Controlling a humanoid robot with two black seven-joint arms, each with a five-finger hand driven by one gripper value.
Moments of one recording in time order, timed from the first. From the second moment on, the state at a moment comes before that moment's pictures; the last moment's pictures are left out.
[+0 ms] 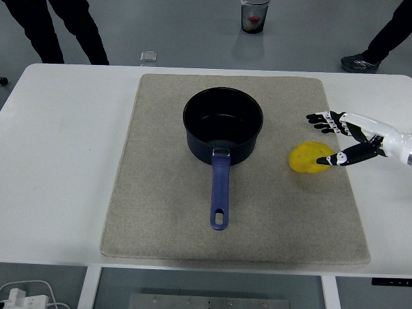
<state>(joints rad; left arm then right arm) 0.00 0.00 0.02 -0.12 0.05 0.02 0.01 1.02 -0.83 -0.01 1.25 -0.68 0.10 0.40</state>
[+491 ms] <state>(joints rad) 0.00 0.00 0.02 -0.12 0.05 0.02 0.01 0.99 -0.79 -0.01 1.23 -0.70 0.07 0.42</state>
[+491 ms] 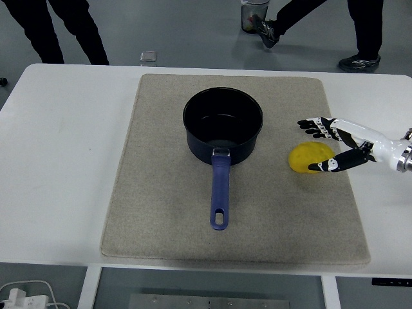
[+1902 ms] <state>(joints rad) 0.00 0.00 0.01 -0.12 0.05 0.02 0.01 0.93 -0.73 -0.01 1.15 -0.85 -0.05 0.48</state>
